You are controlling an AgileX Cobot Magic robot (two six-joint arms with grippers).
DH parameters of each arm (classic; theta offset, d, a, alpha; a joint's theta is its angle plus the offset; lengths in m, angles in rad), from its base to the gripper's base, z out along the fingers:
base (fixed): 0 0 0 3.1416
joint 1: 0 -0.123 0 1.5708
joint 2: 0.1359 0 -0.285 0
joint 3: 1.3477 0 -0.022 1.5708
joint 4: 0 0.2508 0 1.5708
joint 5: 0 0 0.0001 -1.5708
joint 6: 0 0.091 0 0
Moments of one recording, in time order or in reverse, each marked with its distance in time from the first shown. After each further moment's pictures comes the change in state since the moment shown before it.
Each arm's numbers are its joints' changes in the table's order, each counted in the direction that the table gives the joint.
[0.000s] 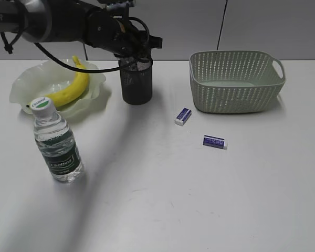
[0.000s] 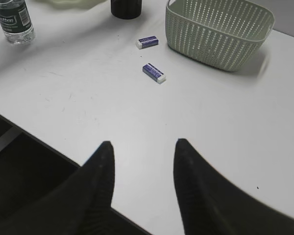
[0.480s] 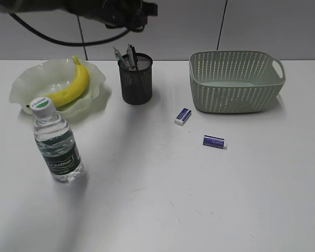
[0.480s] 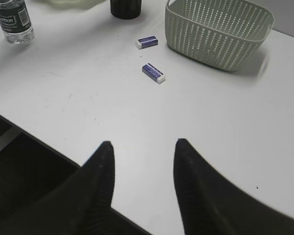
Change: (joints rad) left arm -0.007 -0.103 0.000 0.003 -0.014 0.000; right arm 0.000 0.000 0.000 0.000 0.000 0.000
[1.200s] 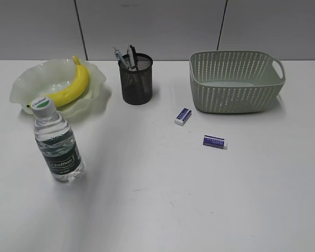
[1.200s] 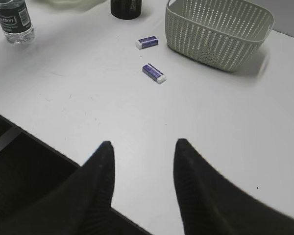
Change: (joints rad) left arm 0.000 -0.494 0.000 0.051 -0.824 0.102; right arm 0.000 0.000 0.000 -0.001 0.000 0.000
